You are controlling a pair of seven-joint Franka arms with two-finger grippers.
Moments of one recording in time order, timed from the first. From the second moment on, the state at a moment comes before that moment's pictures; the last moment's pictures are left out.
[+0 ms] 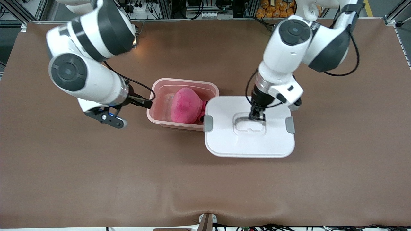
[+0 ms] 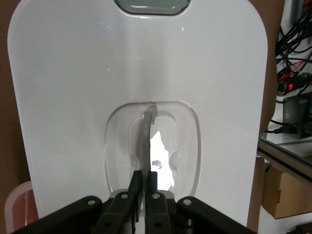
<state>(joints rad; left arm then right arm) -0.40 0.27 -0.22 -1.57 0.09 2.00 -2.15 0.49 0.48 -0.15 -1.04 0.19 1.27 0.75</state>
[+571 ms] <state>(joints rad) -0.72 0.43 -0.24 -1.45 0.16 2.00 -2.34 0.34 0.35 -0.15 -1.04 0.15 1.22 0.47</state>
